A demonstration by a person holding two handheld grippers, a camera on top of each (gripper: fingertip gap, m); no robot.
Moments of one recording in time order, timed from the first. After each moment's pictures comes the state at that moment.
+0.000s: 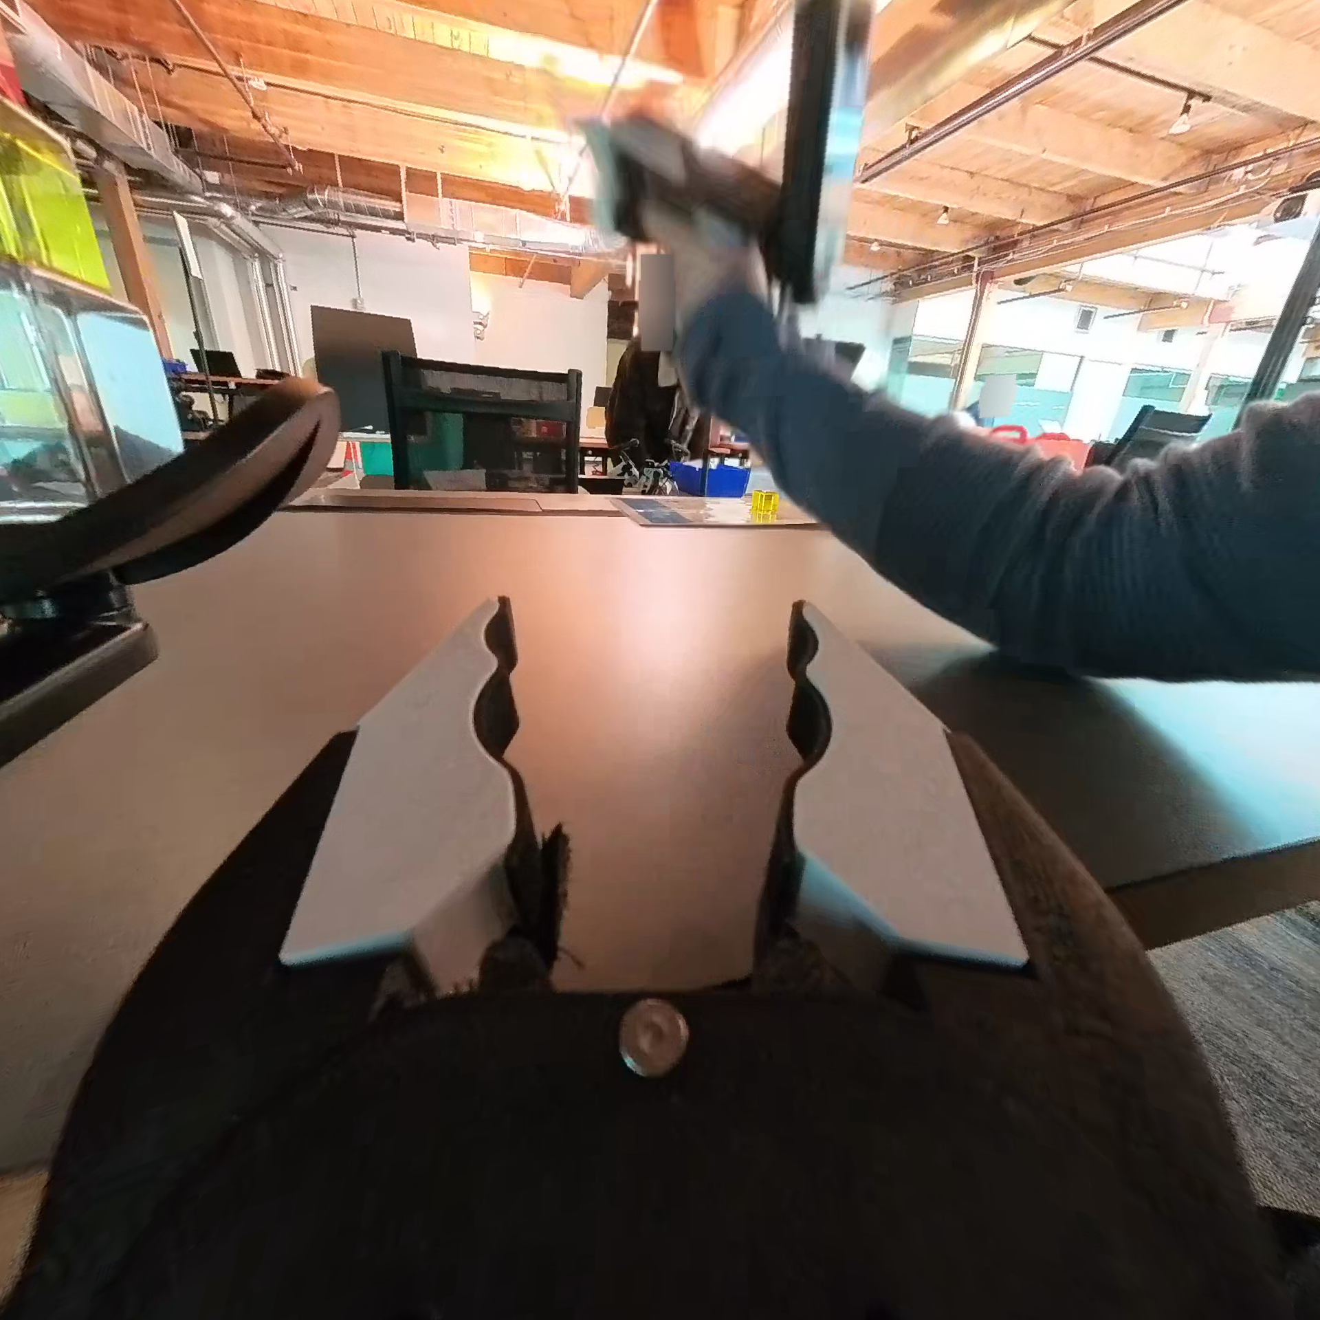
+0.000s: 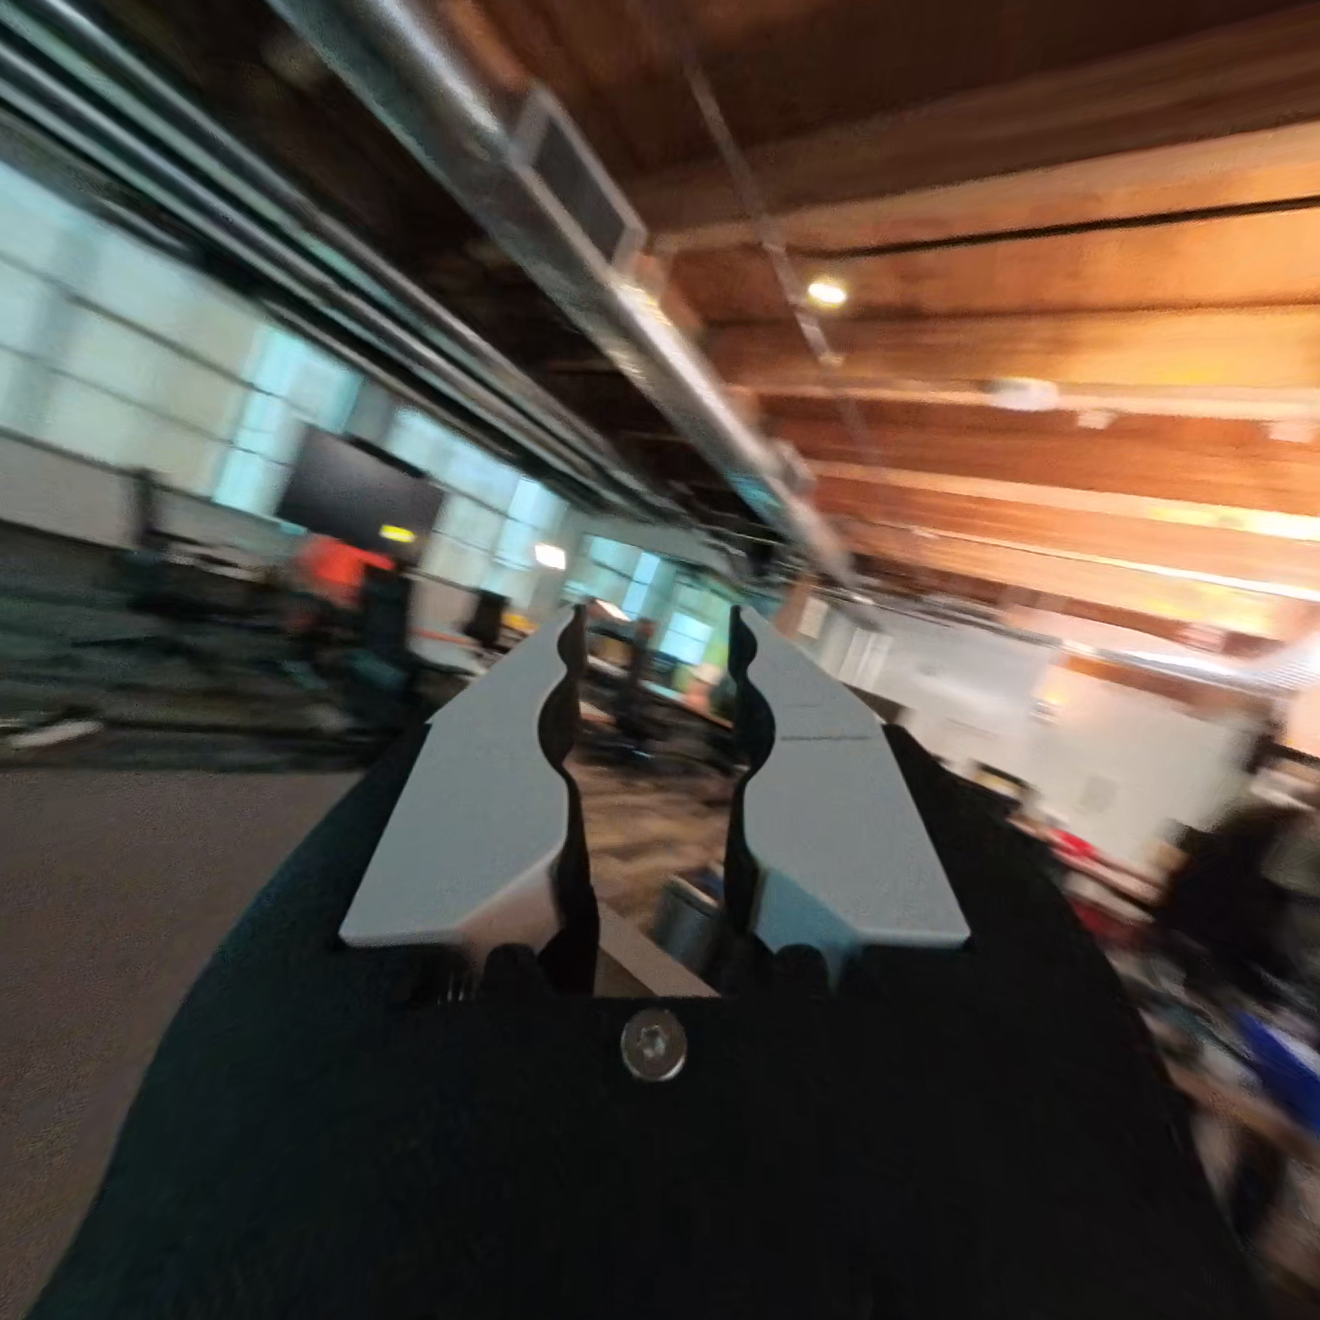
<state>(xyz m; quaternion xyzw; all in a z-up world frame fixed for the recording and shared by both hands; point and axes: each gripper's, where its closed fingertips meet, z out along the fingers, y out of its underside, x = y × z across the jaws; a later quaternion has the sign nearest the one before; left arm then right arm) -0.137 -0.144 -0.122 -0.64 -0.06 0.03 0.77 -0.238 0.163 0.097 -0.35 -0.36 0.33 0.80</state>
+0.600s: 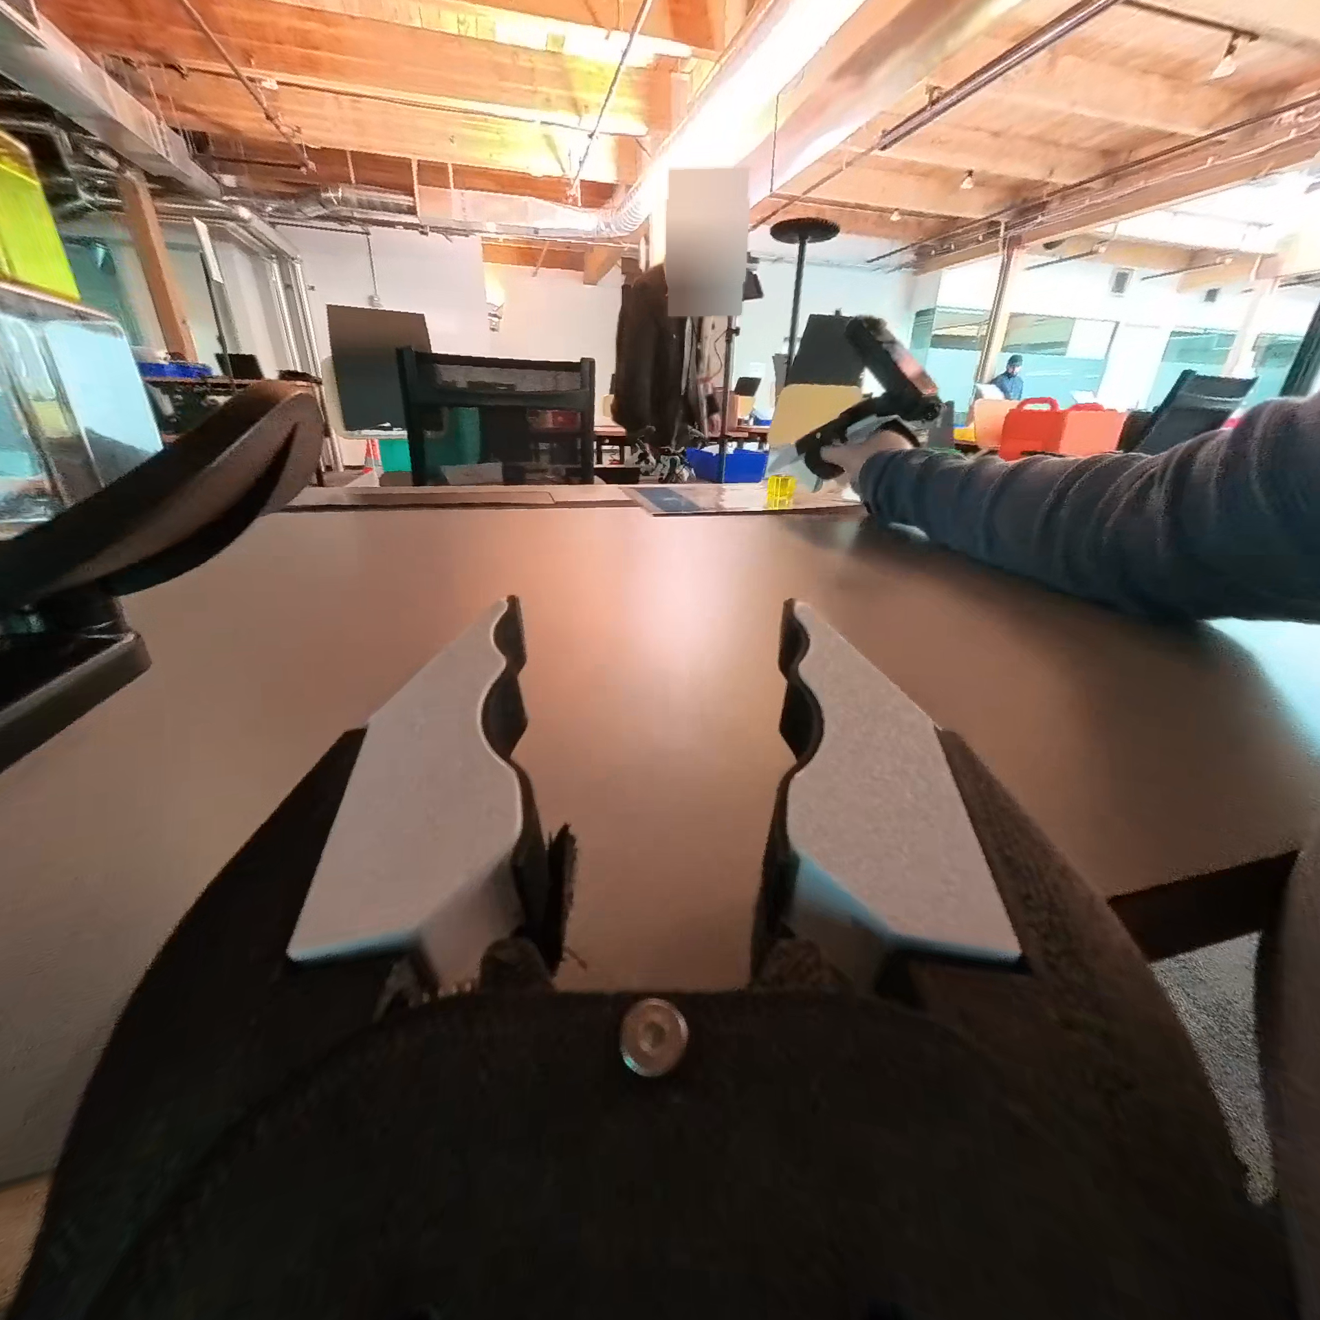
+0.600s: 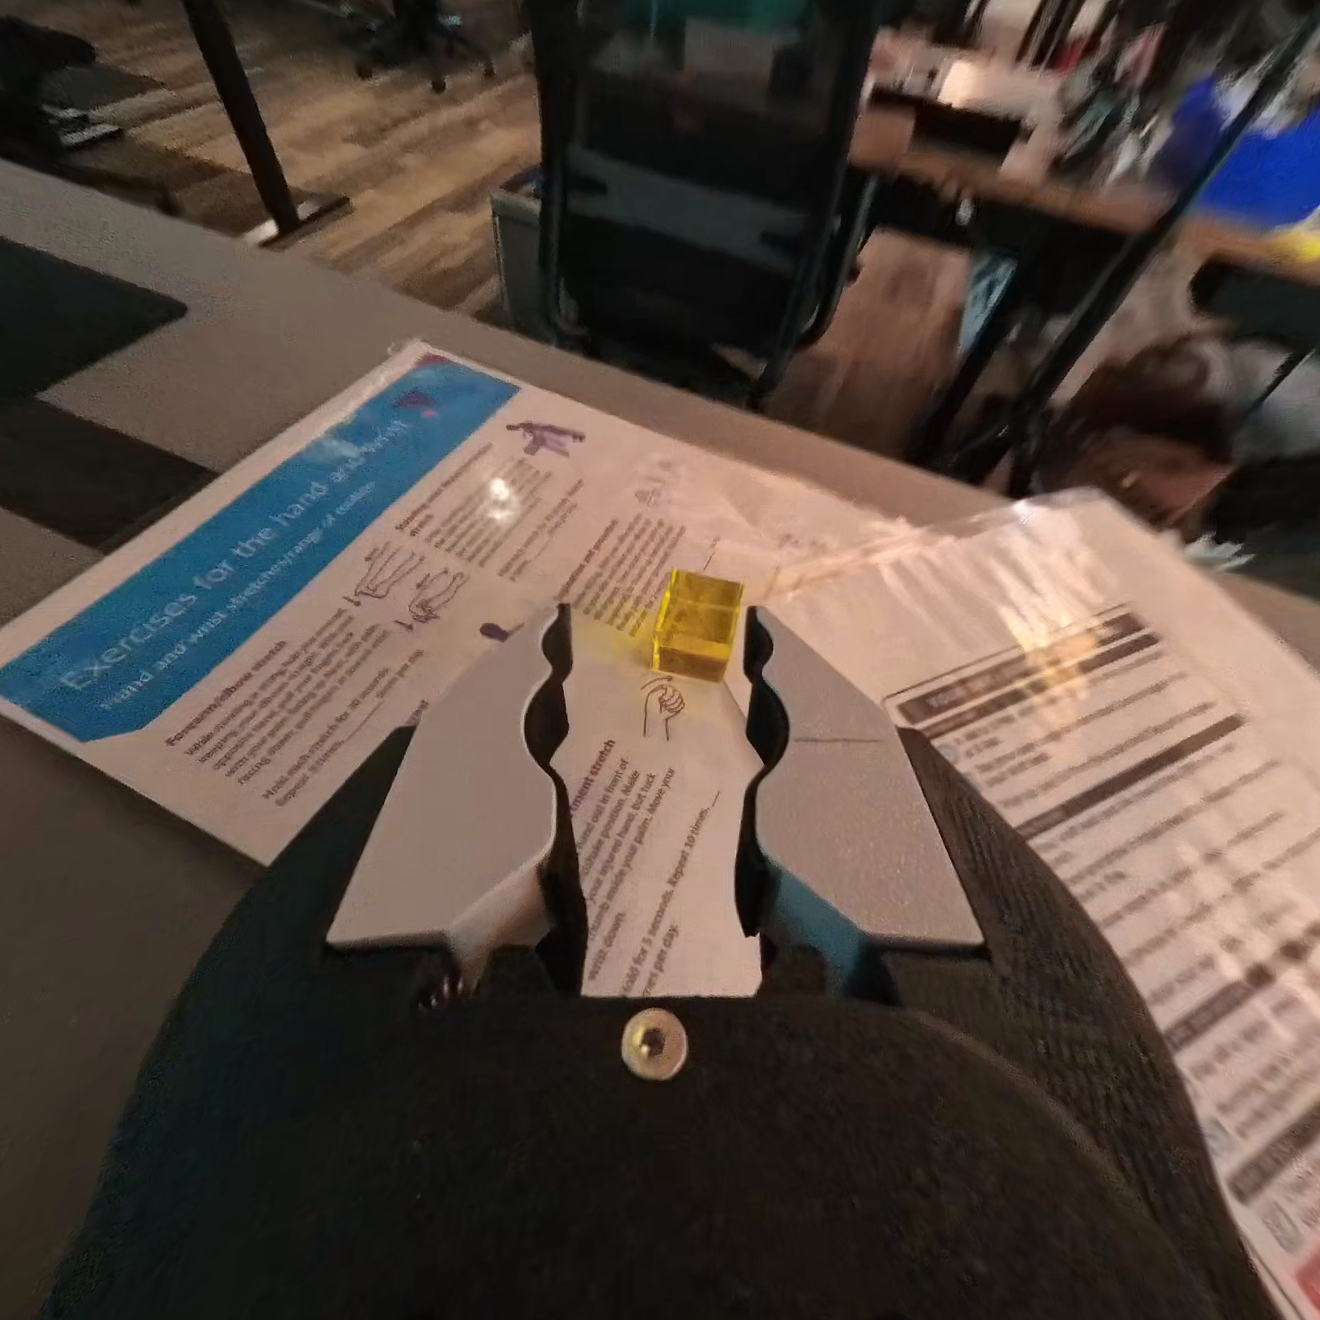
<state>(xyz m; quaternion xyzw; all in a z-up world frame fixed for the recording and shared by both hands) -0.136 -0.139 -0.125 -0.65 -0.06 0.05 0.76 -0.074 0.460 -0.152 -0.77 -0.35 0.18 0.49</state>
